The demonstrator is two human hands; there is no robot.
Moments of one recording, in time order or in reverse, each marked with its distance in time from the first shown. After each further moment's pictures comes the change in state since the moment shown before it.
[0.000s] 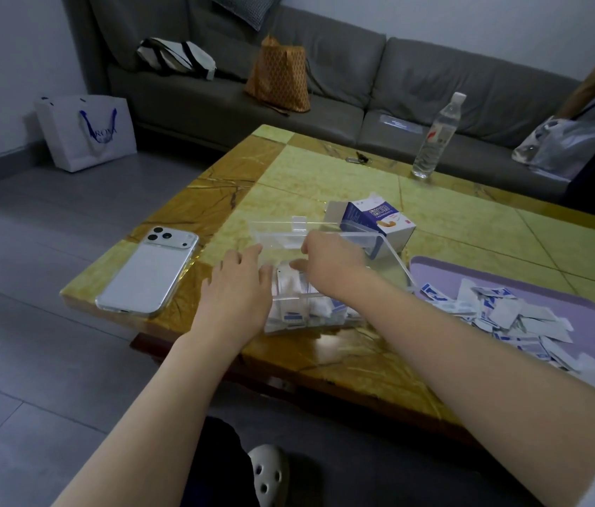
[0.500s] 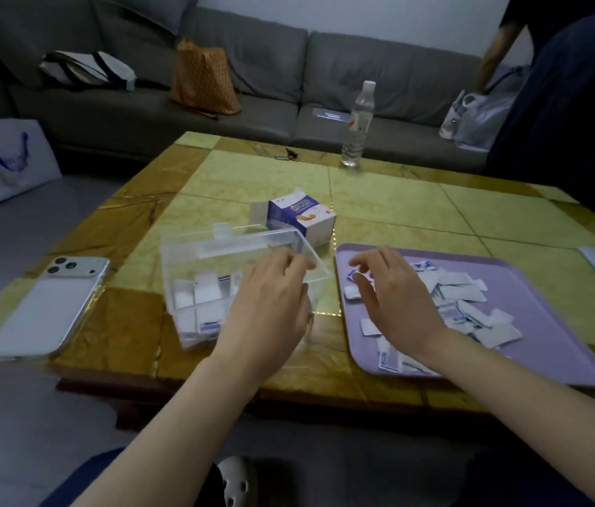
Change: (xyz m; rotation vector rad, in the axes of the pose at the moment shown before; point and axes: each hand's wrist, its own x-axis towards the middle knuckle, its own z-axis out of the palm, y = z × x) left_hand -0.027 0.097 0.052 0.074 0.108 0.669; right_hand -0.093 0.172 0.020 0.059 0.612 -0.163
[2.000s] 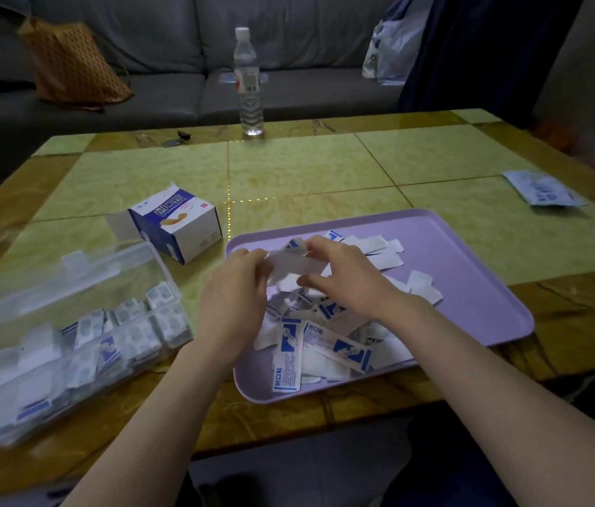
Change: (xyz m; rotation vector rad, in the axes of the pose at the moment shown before) left_hand 0.088 0.061 0.122 -0.129 -0.100 -0.101; right_hand -0.014 0.119 -0.001 0.550 -0.282 0.442
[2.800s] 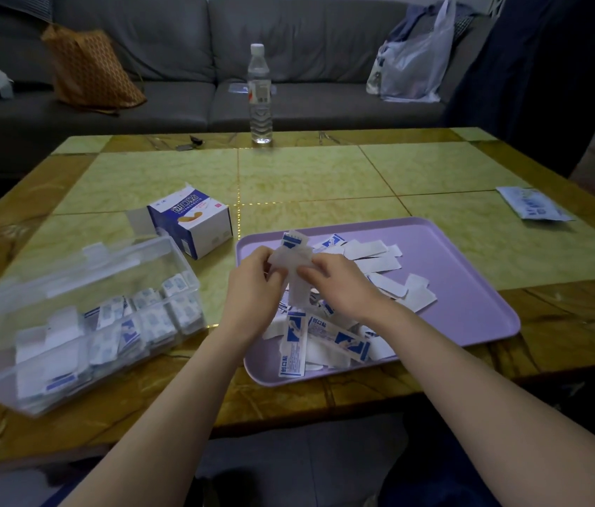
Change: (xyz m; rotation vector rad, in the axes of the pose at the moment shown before) left_hand -0.006 0.004 0.003 -0.347 -0.045 -0.195; right_hand -0.012 -0.024 0.013 0.081 -0.030 0.185
